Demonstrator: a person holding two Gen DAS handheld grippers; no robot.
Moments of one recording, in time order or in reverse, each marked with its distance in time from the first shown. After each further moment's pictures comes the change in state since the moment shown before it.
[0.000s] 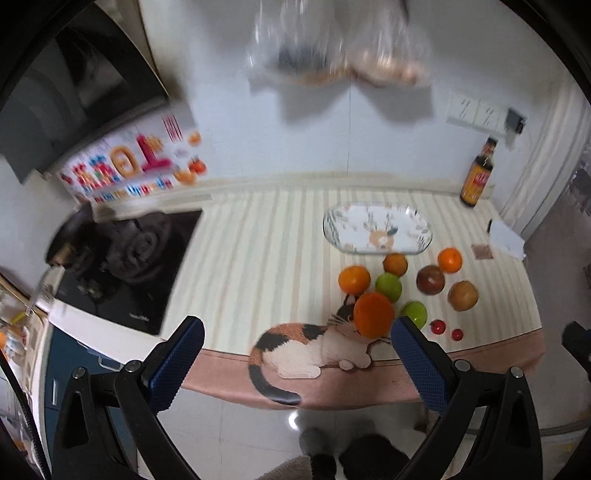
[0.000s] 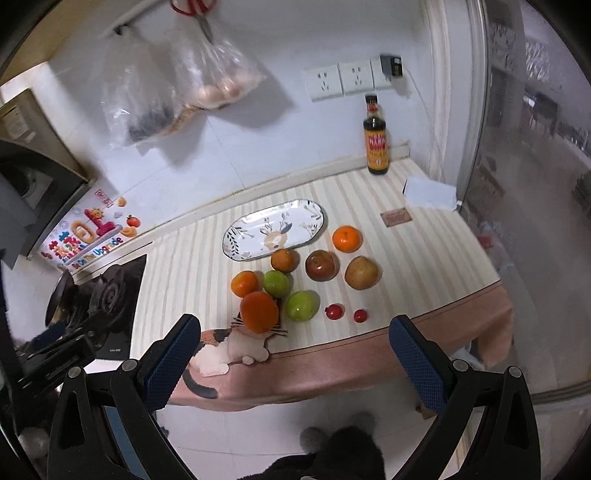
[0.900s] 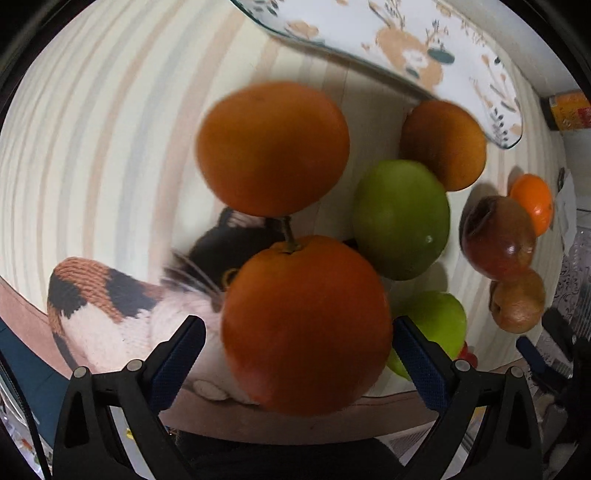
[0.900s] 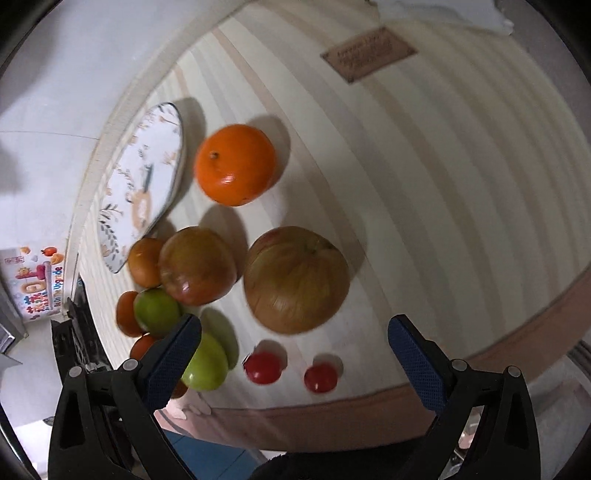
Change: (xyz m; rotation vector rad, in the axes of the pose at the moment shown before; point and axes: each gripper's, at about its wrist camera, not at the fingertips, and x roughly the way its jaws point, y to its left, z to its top) left arm 0.325 -0.104 -0.017 -0.199 0.755 -0.186; right arm 0.358 -0.173 0.045 0.359 0.585 0.055
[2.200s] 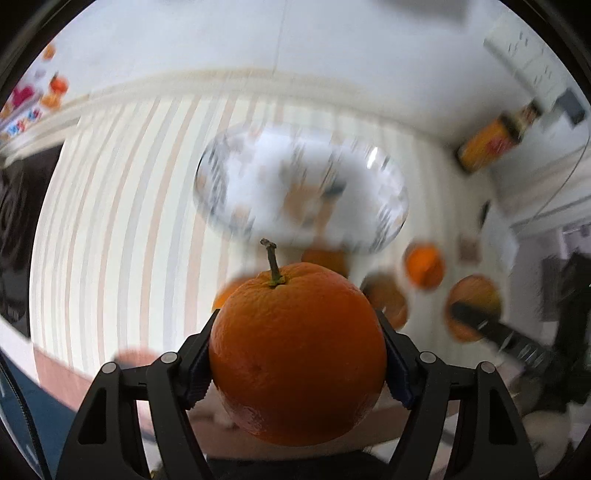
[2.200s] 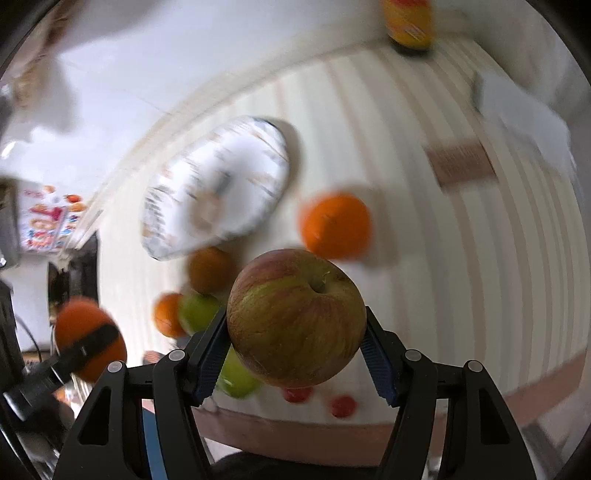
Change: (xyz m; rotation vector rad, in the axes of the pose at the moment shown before) left arm -0.169 -0.063 0.003 0.171 -0.350 -0.068; right arm -0.025 0.114 0.030 -0.331 -0.073 0.010
